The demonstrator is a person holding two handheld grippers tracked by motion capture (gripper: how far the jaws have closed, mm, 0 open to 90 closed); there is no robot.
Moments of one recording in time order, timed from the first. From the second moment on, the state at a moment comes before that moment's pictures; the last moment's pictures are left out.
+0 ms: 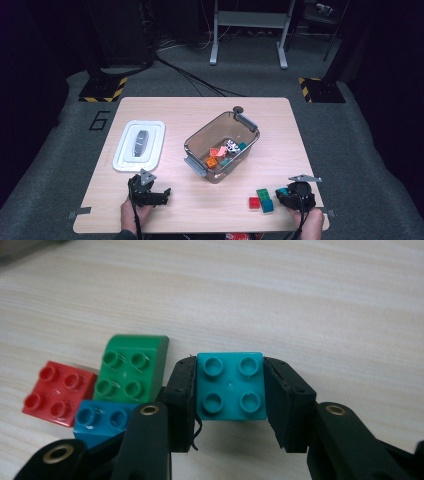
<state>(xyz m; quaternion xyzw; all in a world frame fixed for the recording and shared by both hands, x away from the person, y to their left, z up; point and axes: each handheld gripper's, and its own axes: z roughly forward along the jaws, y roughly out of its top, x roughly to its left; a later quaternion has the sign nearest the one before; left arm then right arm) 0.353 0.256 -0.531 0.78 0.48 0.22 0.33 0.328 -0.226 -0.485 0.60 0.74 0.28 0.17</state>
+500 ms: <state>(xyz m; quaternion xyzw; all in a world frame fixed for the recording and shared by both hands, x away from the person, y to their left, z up) 0.354 0.256 -0.531 0.78 0.49 0.22 0.33 0.354 -0.210 -0.460 0.56 0.75 0.31 0.17</state>
